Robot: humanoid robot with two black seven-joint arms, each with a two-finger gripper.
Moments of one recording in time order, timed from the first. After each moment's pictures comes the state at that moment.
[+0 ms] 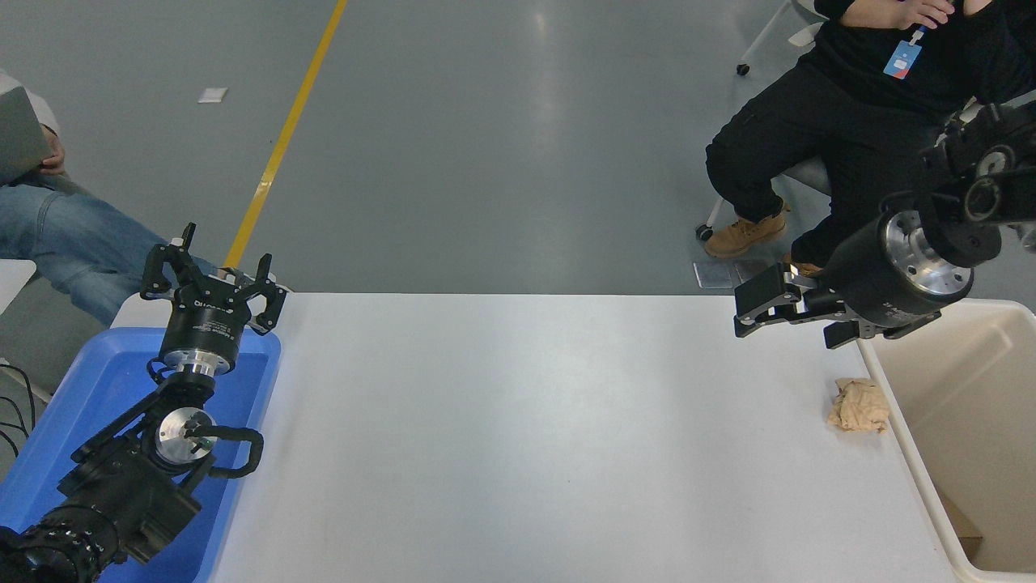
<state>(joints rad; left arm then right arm) -0.61 0.22 -0.90 -0.40 -0.07 -0.57 -0.53 2.32 -0.37 -1.41 1.65 -0.11 0.45 0.11</state>
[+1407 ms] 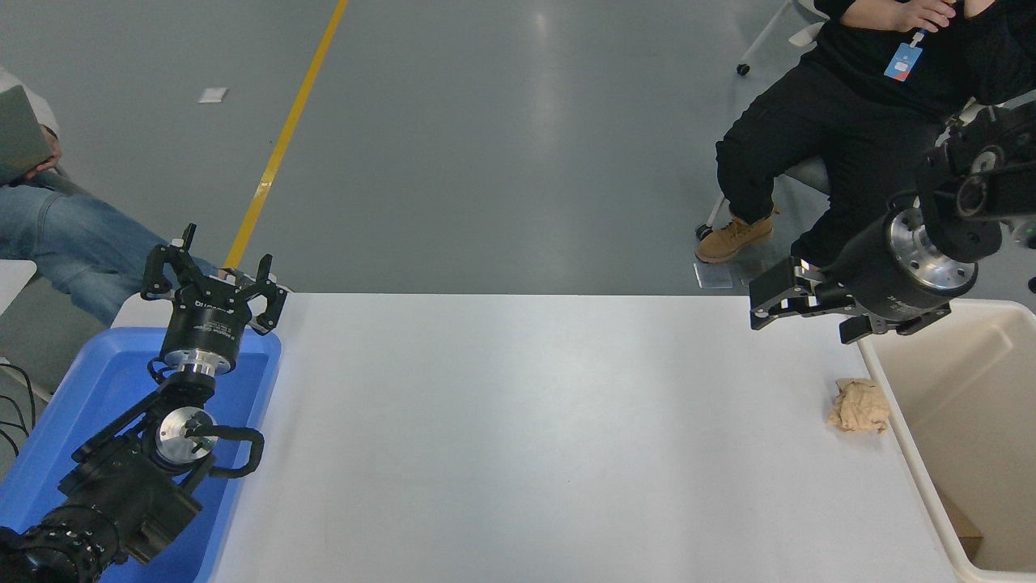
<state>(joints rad) -0.61 0.22 -0.90 -0.40 -0.07 -0.57 -0.53 2.16 -0.37 -1.46 1.48 -0.08 0.47 0.11</state>
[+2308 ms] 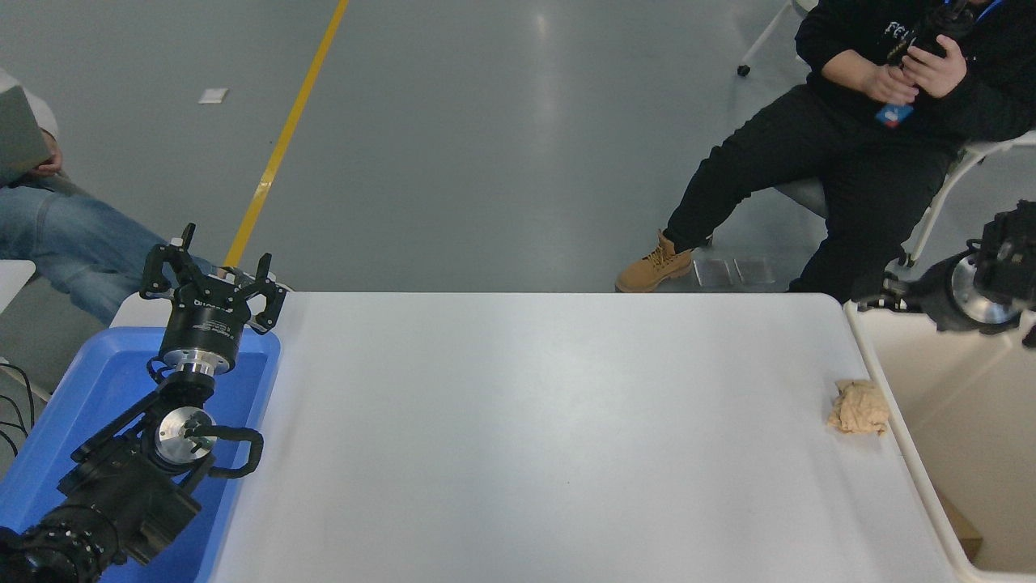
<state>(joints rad) -0.61 0.22 -0.90 -0.40 -0.07 -0.57 -0.53 1.35 -0.44 -1.33 0.70 -0.05 0.16 0.11</state>
